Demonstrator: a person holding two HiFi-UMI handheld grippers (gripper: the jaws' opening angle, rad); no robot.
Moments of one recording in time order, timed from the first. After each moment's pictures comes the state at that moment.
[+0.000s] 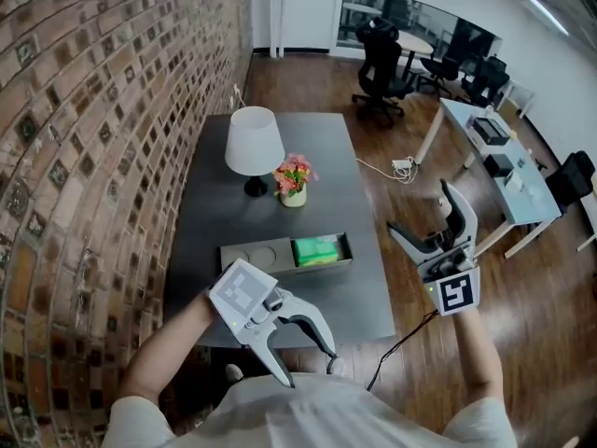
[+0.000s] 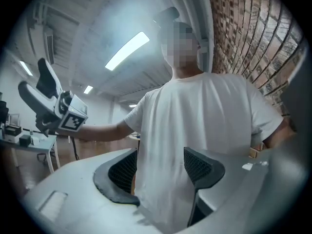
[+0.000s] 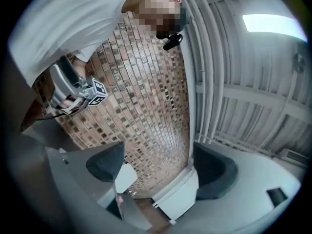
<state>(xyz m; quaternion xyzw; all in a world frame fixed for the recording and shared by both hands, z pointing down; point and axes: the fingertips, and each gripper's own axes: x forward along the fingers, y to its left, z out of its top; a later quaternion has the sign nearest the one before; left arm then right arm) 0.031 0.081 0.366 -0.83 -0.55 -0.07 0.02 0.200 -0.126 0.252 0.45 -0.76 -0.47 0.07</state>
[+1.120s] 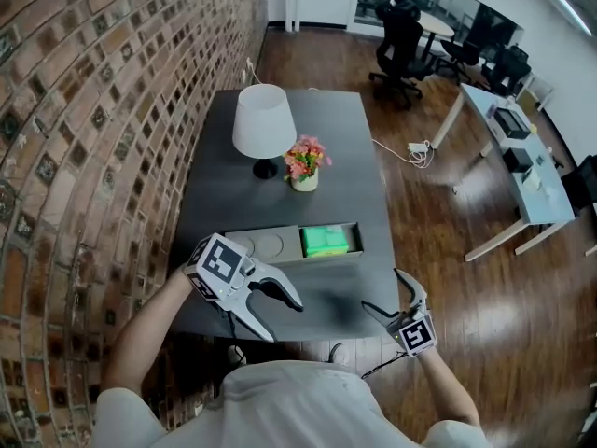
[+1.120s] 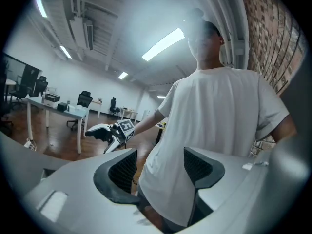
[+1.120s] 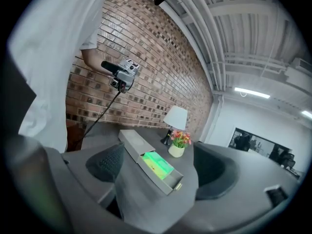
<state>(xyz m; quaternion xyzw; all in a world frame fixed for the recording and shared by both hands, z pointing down) 0.010 -0.027 0.453 -0.89 -0.40 -0.18 -0.09 0.211 -0.103 0.569 0.43 -0.87 -0.10 0.21</state>
